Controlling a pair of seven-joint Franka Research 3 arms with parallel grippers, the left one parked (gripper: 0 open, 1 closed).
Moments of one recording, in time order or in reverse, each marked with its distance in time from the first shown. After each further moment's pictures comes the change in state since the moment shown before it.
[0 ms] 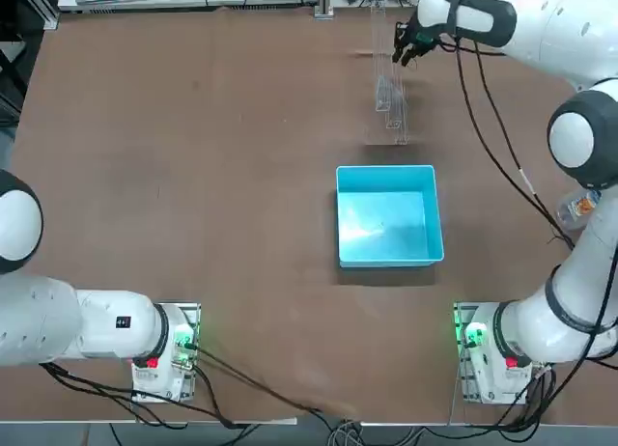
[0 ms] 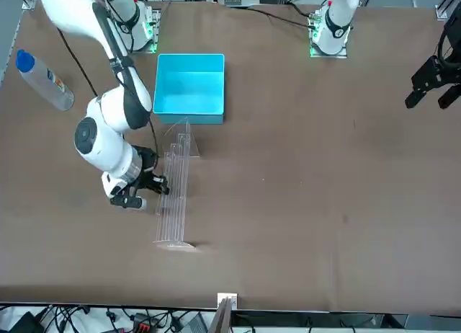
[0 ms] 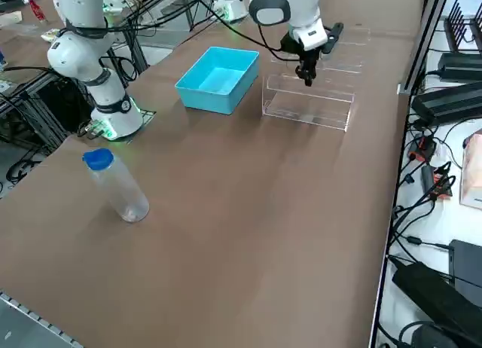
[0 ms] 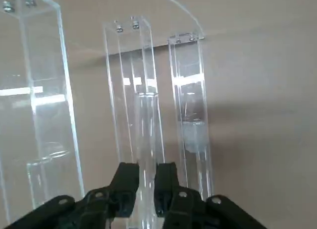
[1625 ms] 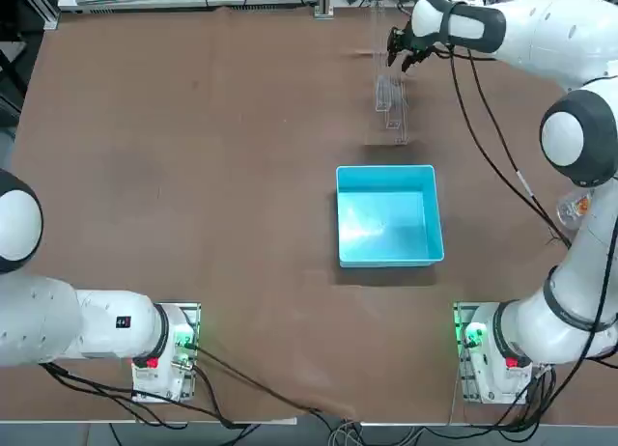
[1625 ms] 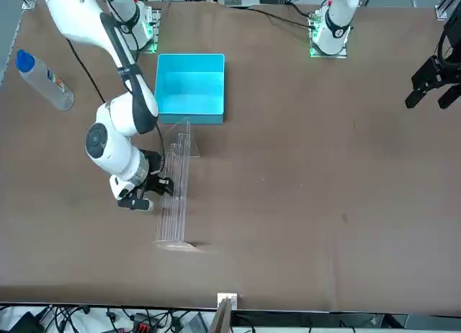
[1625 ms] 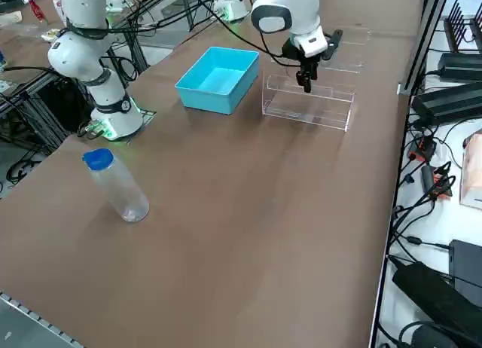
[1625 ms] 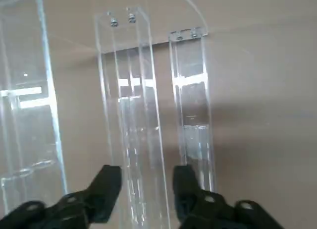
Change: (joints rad) arm 0.017 0.033 -0.013 0.001 -0.002 0.041 0.000
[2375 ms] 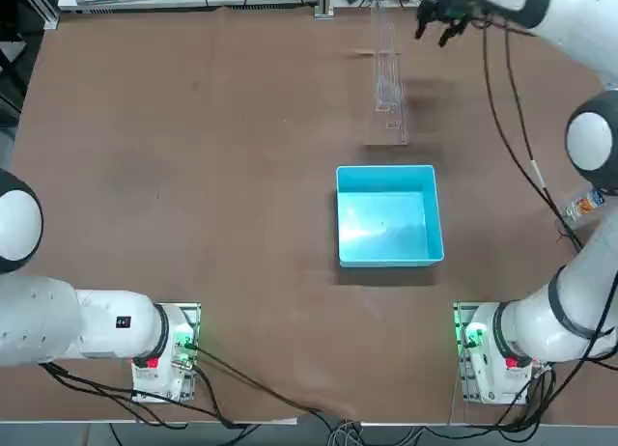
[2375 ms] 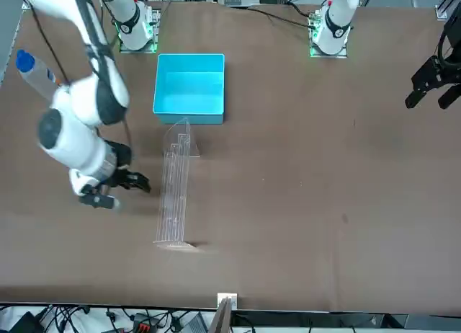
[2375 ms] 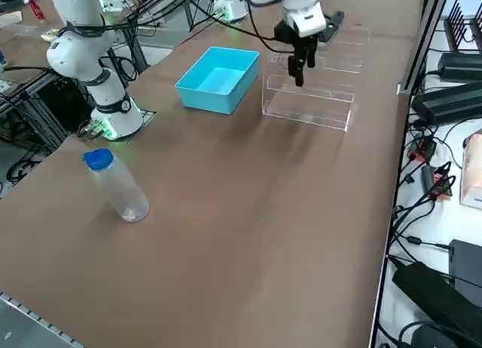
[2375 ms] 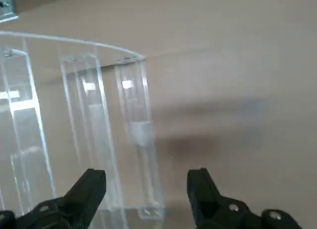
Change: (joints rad) arm -0.077 -0.176 -0.073 0.041 -0.037 -0.288 -0.044
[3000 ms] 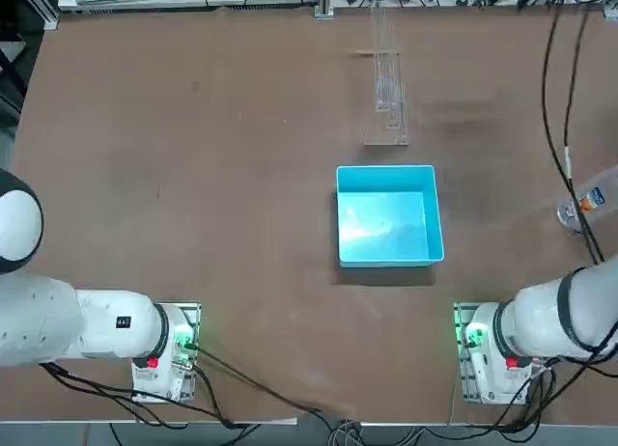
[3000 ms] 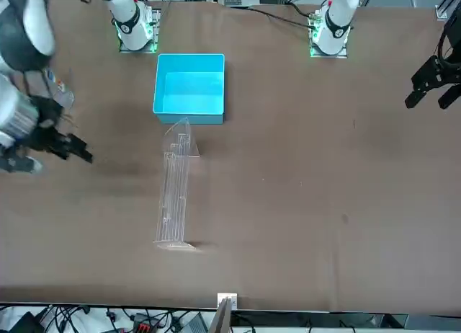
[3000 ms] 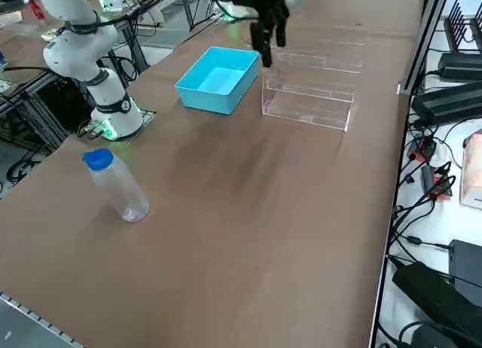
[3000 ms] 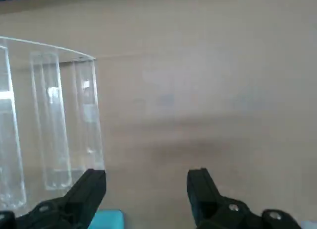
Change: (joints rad) arm -0.166 -0.255 -0.010 0.006 -0.094 -0.269 -0.189
